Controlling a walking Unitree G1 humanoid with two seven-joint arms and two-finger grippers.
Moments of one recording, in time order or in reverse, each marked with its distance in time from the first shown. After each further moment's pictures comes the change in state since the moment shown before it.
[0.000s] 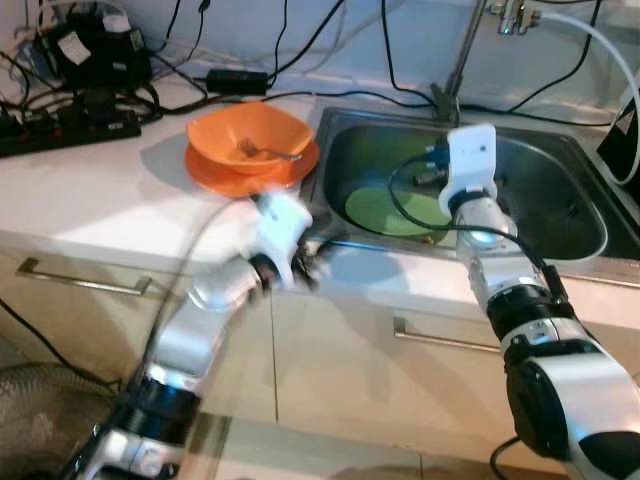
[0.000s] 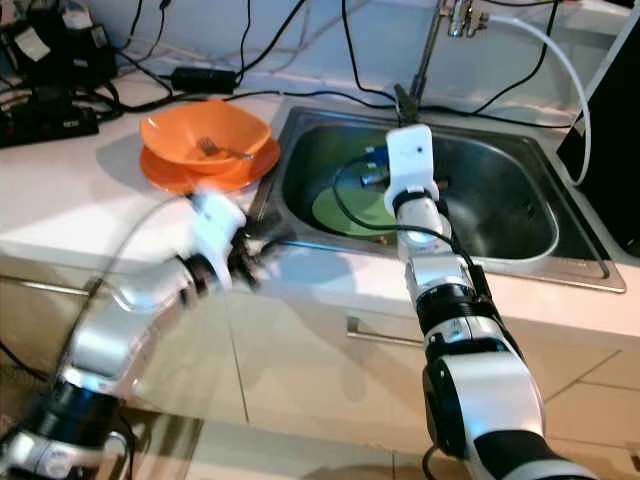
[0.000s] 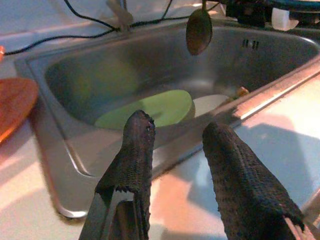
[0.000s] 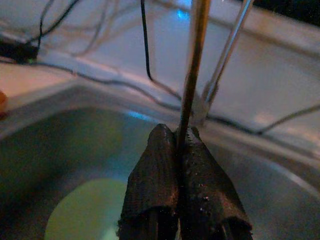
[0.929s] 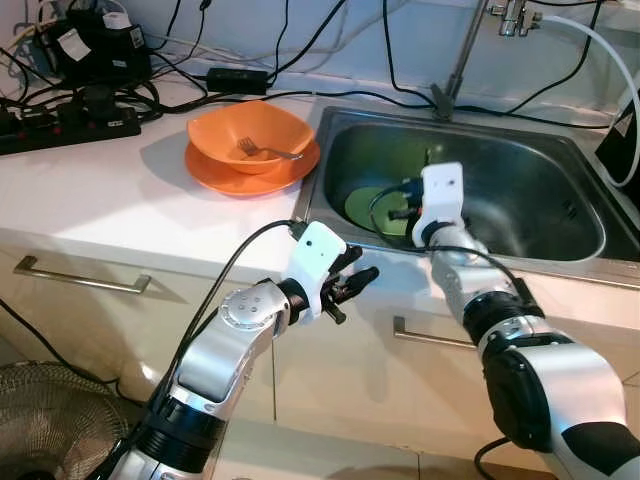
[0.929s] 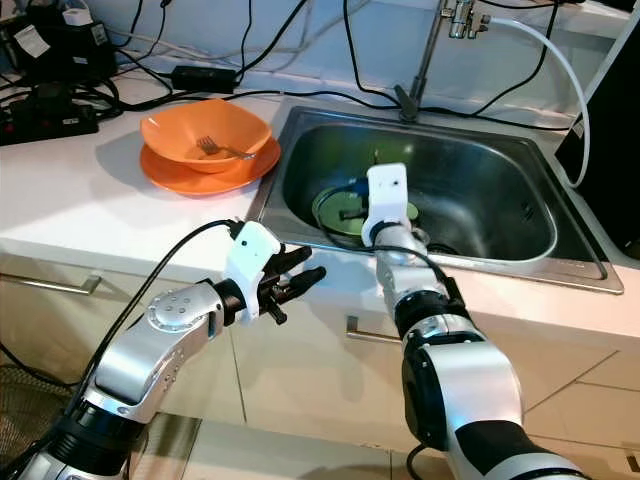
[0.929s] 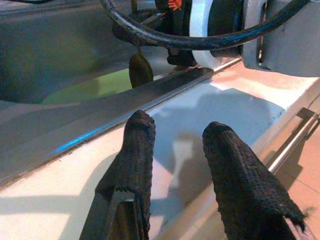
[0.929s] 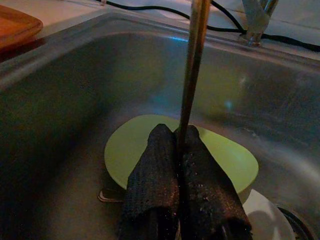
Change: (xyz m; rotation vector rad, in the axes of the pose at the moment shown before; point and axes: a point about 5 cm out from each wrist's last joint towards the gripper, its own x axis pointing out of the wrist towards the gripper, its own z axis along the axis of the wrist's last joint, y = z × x) left arm 0.009 -0.041 -0.011 -0.068 0.092 -0.125; right arm -0.010 0.033 -0.039 0.139 0.241 0.092
